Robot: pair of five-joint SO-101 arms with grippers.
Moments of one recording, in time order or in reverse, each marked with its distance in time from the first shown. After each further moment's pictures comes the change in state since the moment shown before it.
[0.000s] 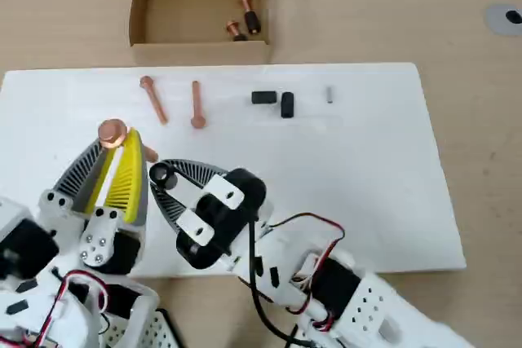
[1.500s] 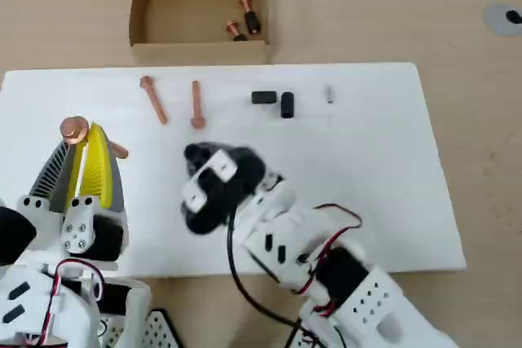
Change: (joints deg) left arm -14.4 0.0 0.0 1.7 5.0; right arm 9.0 0.8 -0.5 8.8 7.5
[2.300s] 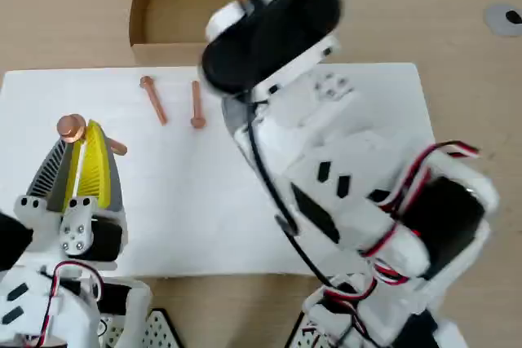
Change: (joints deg) left arm 0.0 0.0 0.0 -1.9 0.0; right arm 9.9 50.3 -106.4 74.6 -9.8
